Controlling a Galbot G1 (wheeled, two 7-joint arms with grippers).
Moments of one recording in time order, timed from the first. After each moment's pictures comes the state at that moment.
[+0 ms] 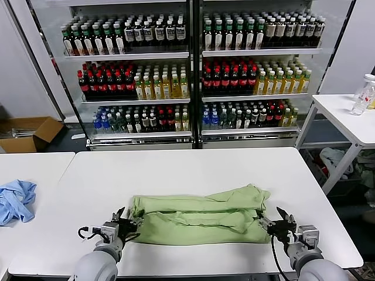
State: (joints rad) left arm 1.29 -1.06 -0.26 -1.92 -0.44 0.54 -0.31; right arm -1.51 1.03 0.55 2.17 0.58 -0.56 0.22
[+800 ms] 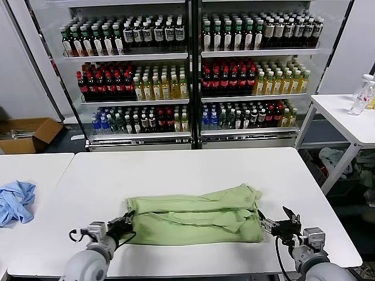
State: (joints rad) left arm 1.34 -1.03 -0.43 -1.92 -0.74 0.56 -0.26; right arm -1.51 1.00 0.57 2.18 0.59 -0.53 0.21
